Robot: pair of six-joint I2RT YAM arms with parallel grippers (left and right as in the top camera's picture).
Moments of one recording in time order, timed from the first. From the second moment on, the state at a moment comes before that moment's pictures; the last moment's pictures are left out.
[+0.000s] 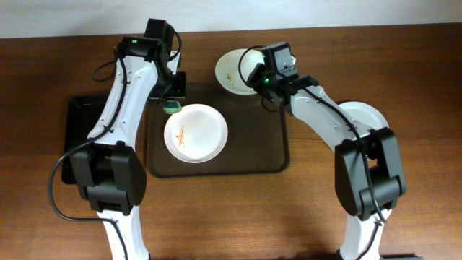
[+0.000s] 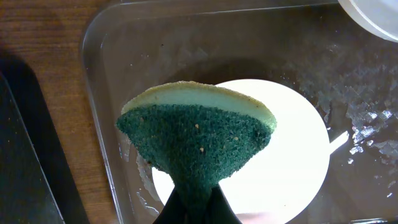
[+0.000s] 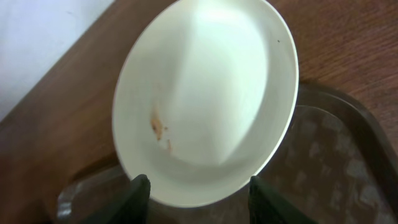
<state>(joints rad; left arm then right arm) -0.17 2.14 2.02 -1.27 0.03 -0.11 0.34 2.06 1.52 -0.32 -0.04 0.87</state>
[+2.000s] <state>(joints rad) -0.07 2.14 2.02 -1.28 0.03 -0.10 0.60 1.96 1.54 -0.79 -0.22 0.55</state>
